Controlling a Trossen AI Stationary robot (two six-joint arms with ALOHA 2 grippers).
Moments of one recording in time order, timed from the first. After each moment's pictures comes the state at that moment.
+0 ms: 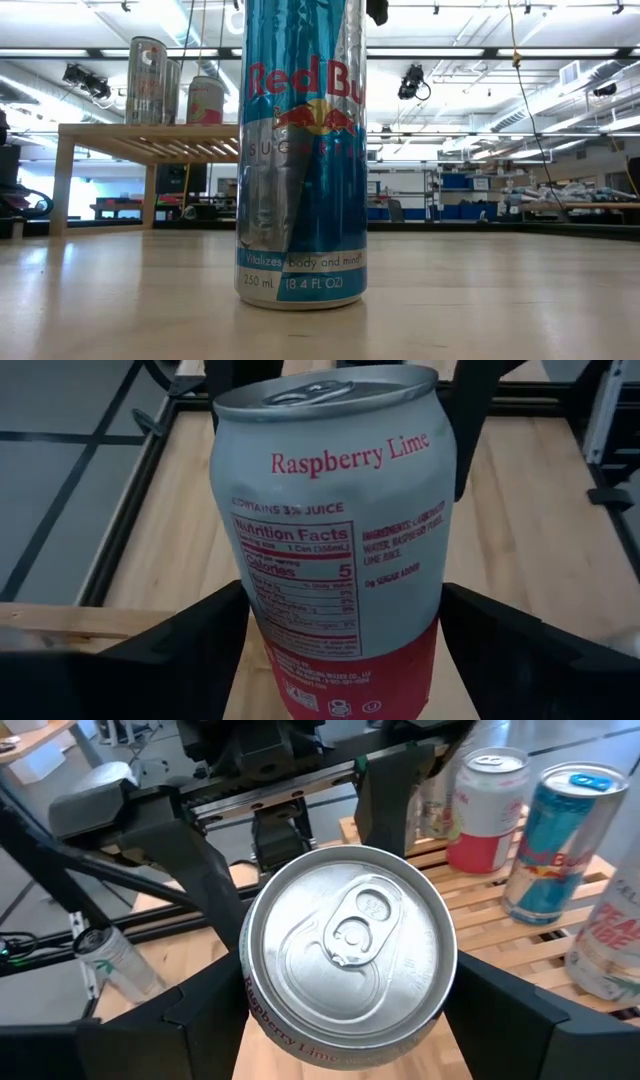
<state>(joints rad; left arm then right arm) 0.15 1.43 1.56 -0.77 0.01 0.07 -0.07 1.47 1.46 -0.34 -0.01 0.20</state>
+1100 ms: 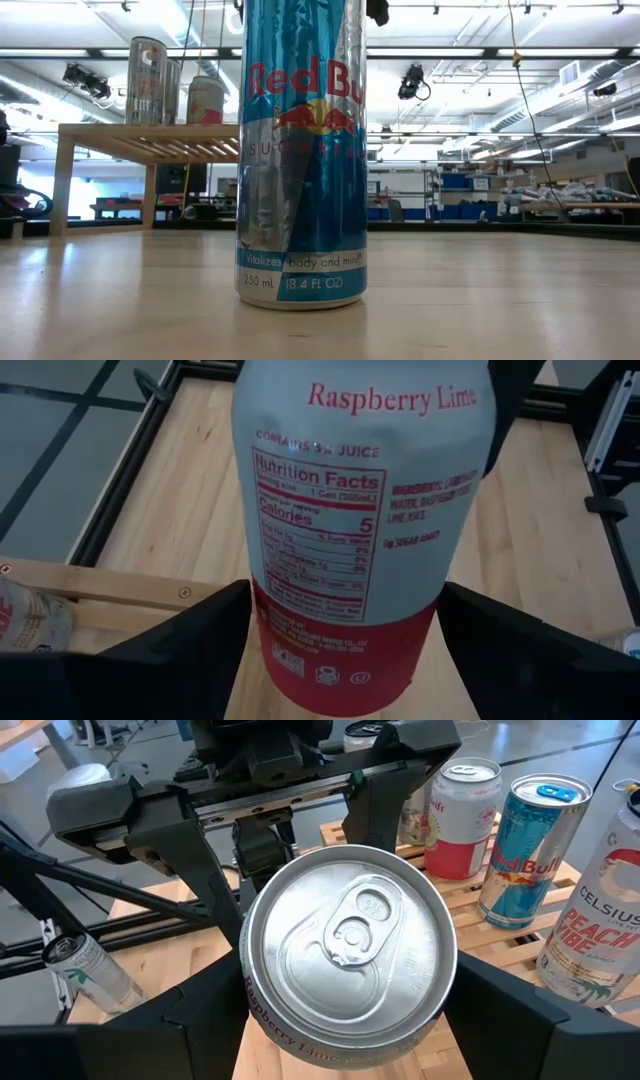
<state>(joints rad) 0.20 1.43 1.56 -0.82 0.06 0.01 -0.07 1.47 1.46 -0.34 0.03 0.18</state>
